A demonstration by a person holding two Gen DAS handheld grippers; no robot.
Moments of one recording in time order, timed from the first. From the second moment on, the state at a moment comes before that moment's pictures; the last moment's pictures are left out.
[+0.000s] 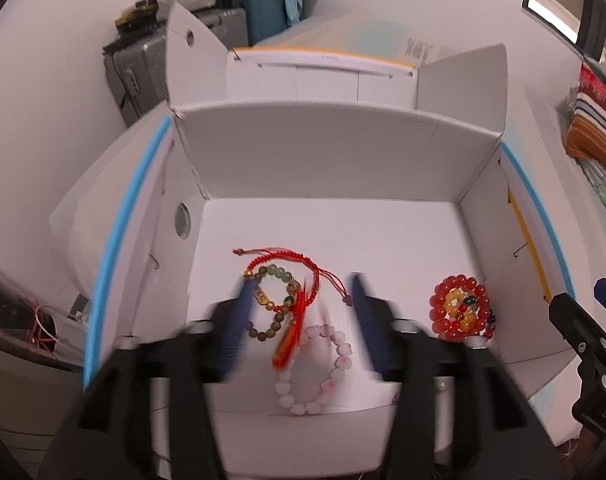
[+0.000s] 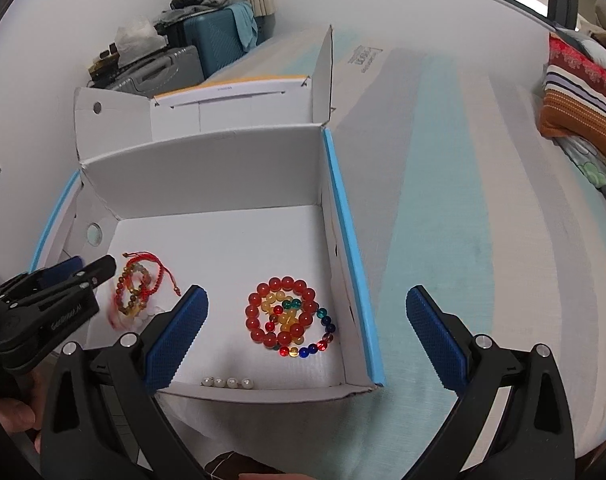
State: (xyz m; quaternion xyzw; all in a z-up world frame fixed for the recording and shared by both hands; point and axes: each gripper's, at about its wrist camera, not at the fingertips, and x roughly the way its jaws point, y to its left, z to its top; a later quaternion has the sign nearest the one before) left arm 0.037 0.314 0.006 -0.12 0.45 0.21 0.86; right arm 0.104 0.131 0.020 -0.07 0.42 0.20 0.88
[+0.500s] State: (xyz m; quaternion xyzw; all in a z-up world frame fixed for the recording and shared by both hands) left arm -0.043 0.290 0.036 -0.12 0.38 0.21 0.89; right arm 0.048 0.104 0.046 -0.06 0.38 0.22 0.89
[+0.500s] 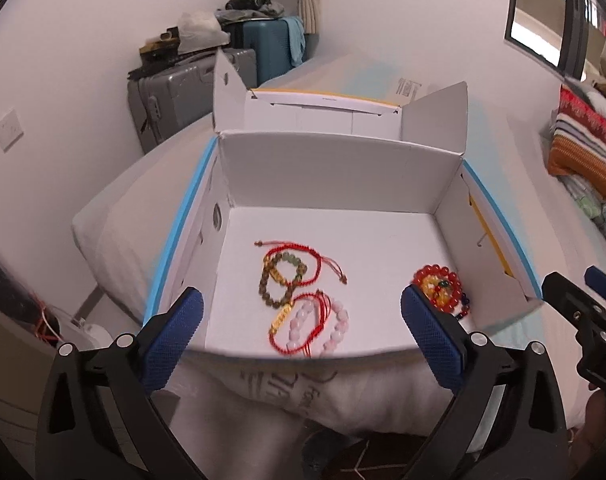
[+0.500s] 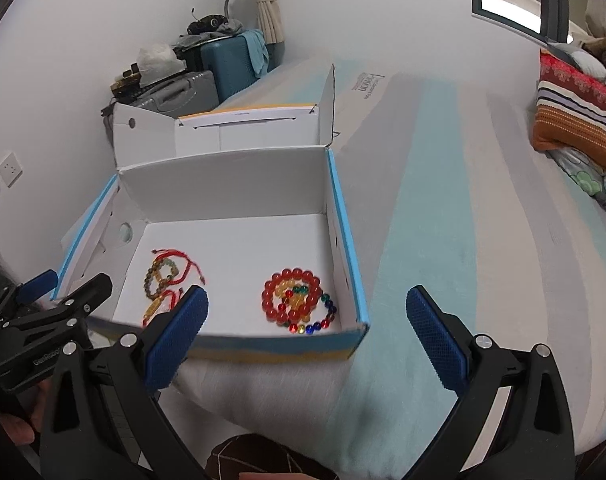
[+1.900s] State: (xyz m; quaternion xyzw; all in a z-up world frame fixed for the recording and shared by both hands) left arm -0.069 0.280 0.020 -0.11 0.38 0.21 0.89; right arm 0.029 0.095 0.021 -0.07 0.38 0.21 0.90
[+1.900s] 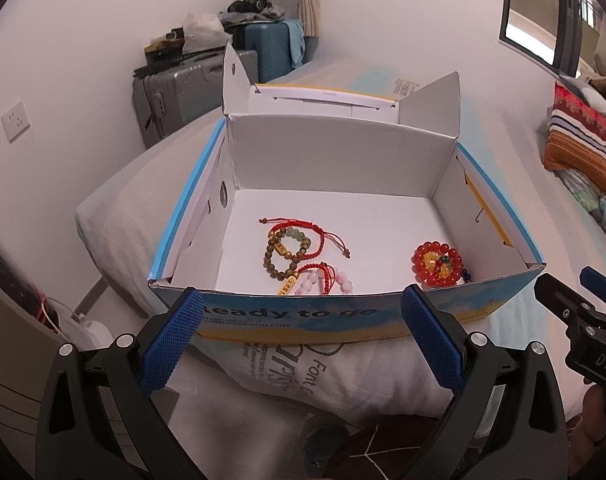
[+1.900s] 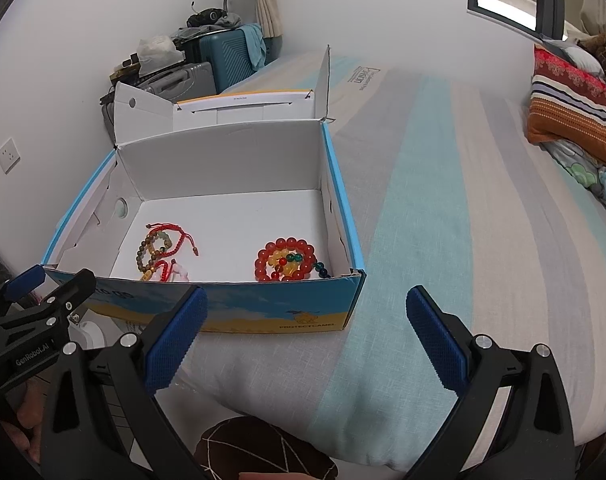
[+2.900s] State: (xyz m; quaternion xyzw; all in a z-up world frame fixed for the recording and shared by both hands) left arm -0.067 0.276 0.020 -0.11 0.38 0.22 0.89; right arm 0.028 0.095 0.016 -0.08 0.39 0.21 0.89
